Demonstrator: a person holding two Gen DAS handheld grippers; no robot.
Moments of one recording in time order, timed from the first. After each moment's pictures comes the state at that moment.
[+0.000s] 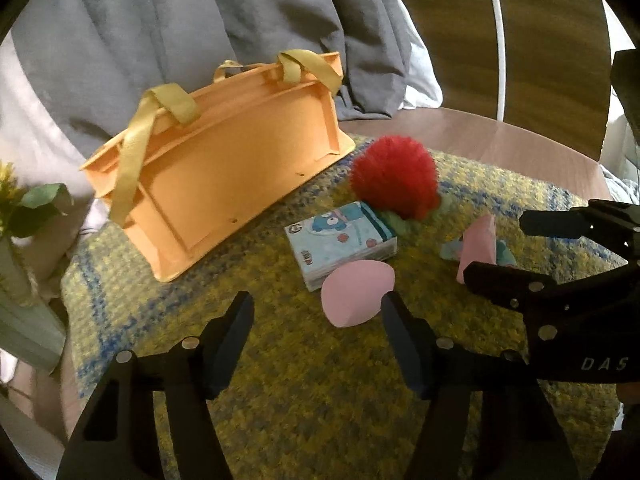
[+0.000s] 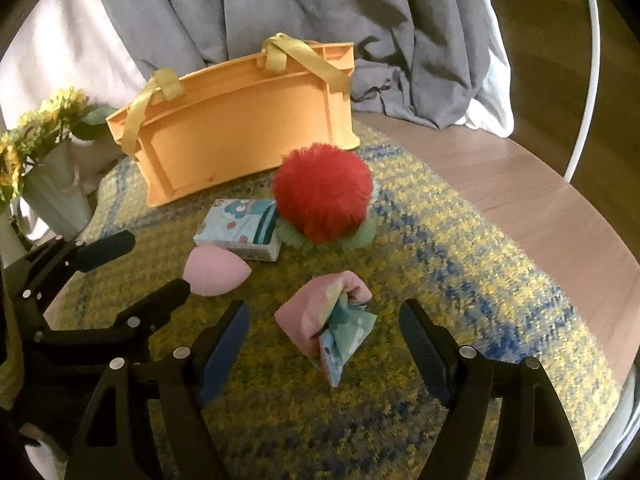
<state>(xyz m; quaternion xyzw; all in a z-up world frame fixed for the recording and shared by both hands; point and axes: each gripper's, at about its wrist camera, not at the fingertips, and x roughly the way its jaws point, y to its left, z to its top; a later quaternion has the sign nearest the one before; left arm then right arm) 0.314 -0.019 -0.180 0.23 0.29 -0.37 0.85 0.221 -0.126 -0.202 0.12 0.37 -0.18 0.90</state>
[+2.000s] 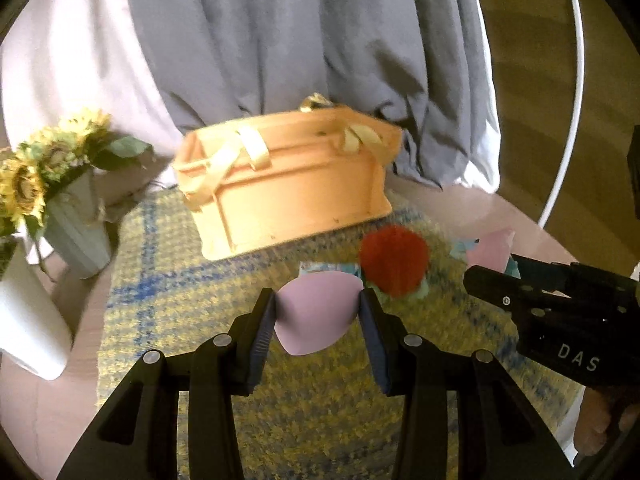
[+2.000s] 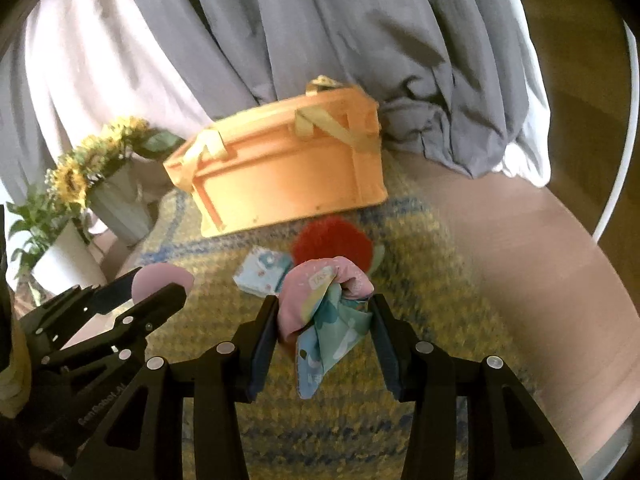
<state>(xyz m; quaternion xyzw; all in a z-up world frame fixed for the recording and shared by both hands) 0.263 -0.031 -0.099 0.08 0.32 -0.21 0.92 0.204 -0.176 -0.135 0.11 0.35 -0.05 0.93</state>
